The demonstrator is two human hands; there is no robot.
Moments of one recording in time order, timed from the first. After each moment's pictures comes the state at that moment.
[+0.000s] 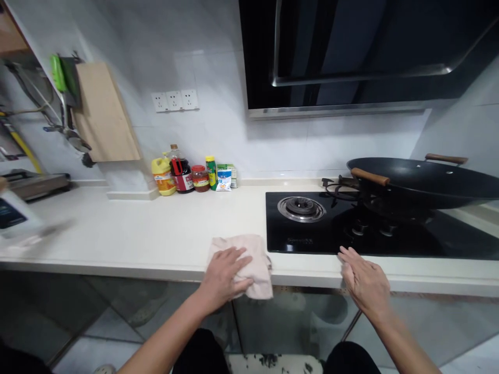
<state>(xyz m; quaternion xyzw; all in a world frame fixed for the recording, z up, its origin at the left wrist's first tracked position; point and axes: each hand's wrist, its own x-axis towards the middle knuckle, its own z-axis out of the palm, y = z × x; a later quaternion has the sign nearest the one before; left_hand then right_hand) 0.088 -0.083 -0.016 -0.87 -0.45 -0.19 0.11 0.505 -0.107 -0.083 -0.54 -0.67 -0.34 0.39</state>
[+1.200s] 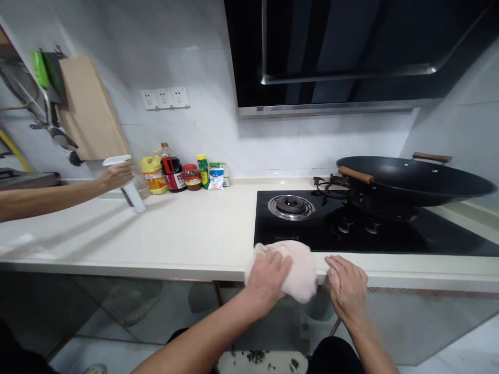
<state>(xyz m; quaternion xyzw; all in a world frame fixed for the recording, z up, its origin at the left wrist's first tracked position) 0.245 -0.096 -0.025 -0.90 -0.39 -0.10 0.15 0.497 -0.118 -0.105 -0.56 -0.63 -0.25 0.47</state>
